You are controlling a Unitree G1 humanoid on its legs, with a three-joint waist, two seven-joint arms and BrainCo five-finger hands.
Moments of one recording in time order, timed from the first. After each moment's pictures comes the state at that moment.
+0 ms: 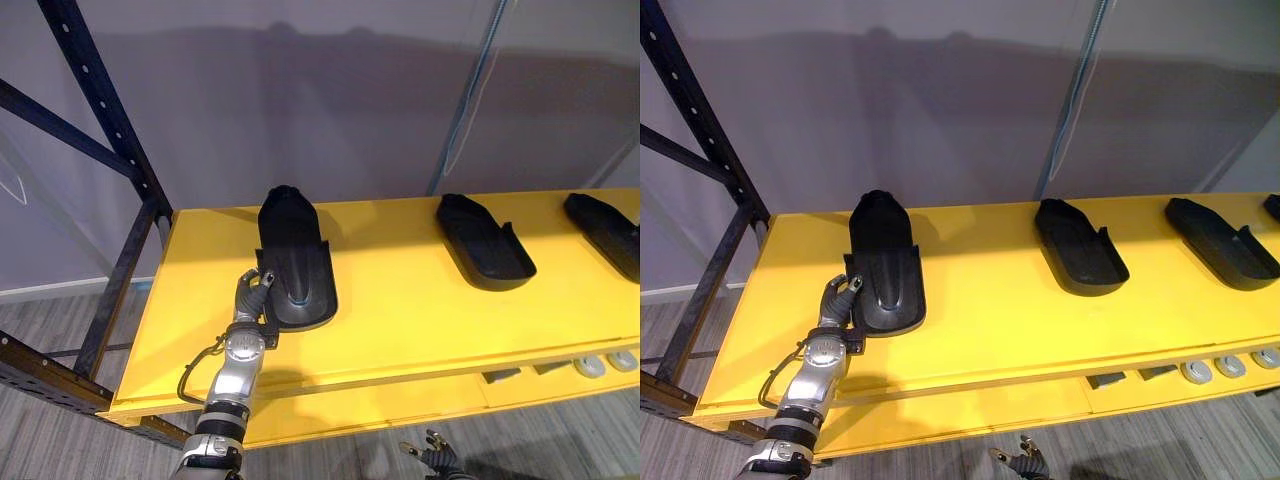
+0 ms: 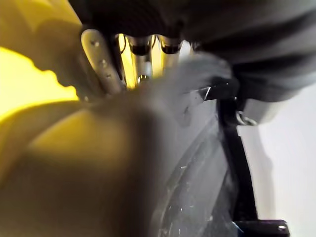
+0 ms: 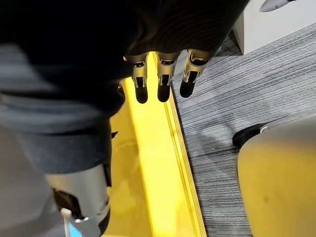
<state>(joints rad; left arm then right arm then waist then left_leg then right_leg) -0.30 0.06 0.04 0.44 0.16 0.02 0.28 0.12 -0.03 -0.14 0.92 -0.03 -0.05 -0.02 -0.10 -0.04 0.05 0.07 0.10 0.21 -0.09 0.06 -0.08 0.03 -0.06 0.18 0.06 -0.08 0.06</state>
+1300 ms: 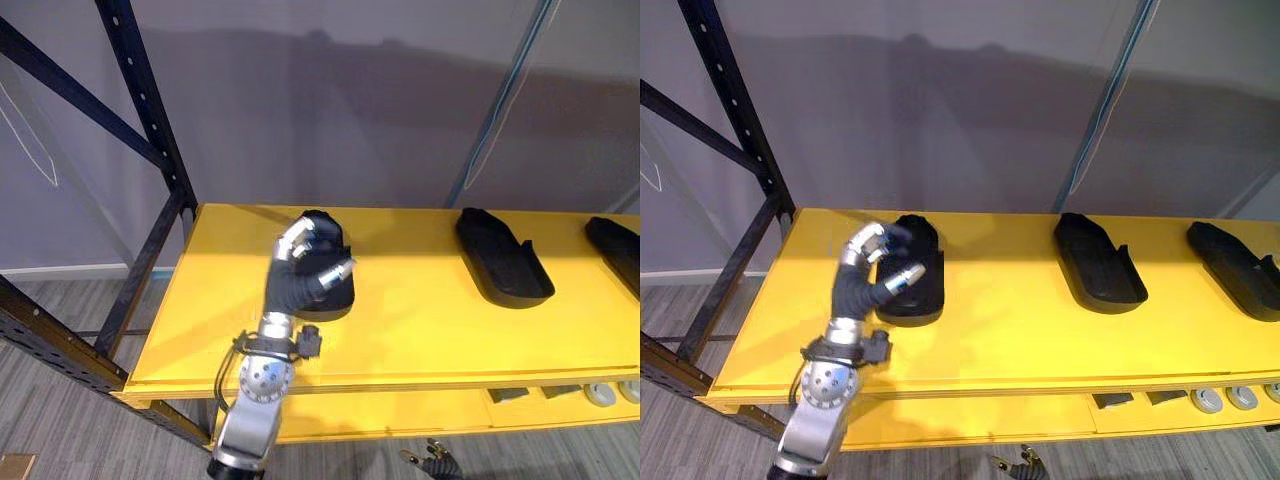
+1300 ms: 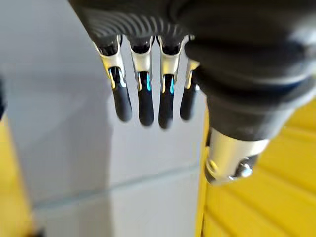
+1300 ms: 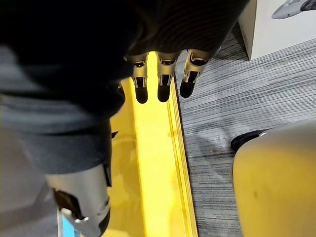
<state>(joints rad) 0.04 0.01 -0.32 -0.35 0.18 -0.12 0.12 0.15 -0.02 -0.14 0.92 -0.02 -0.06 -0.01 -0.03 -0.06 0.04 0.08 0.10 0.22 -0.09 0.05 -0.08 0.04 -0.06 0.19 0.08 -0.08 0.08</state>
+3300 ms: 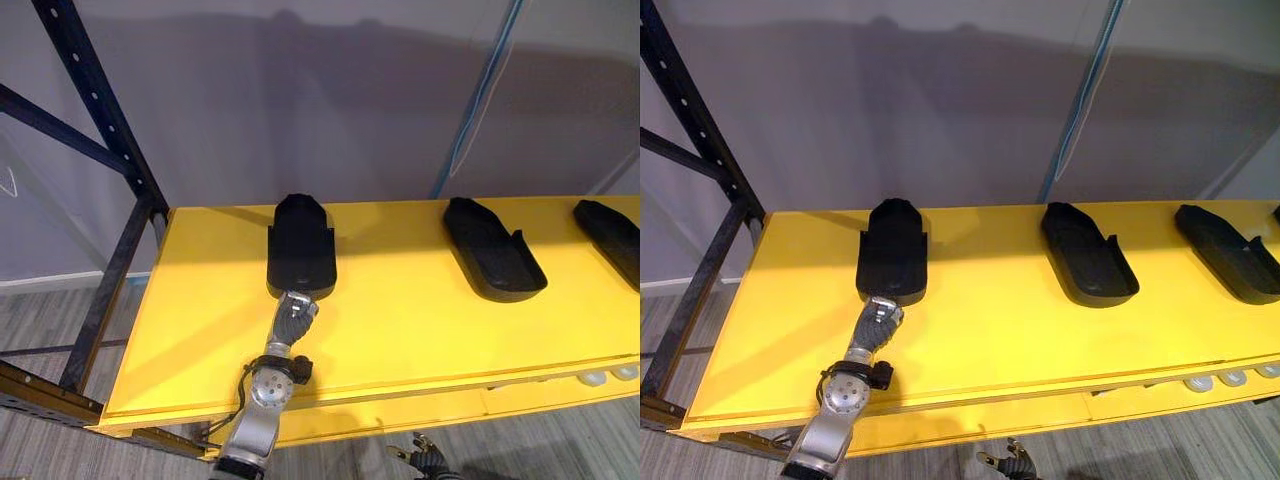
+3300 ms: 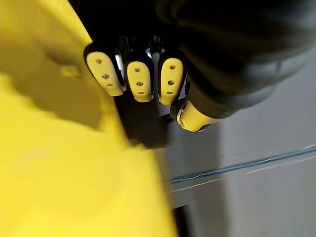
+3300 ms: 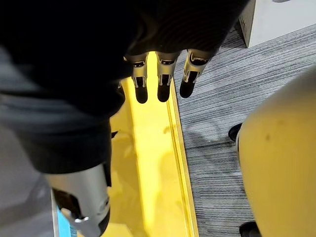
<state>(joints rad) 0.02 0.02 -0.22 -0.10 0.29 -0.07 0.19 0.12 0.00 -0.10 0.95 -0.04 -0.06 -0.02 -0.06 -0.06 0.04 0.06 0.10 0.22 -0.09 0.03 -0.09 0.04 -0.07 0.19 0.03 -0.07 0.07</state>
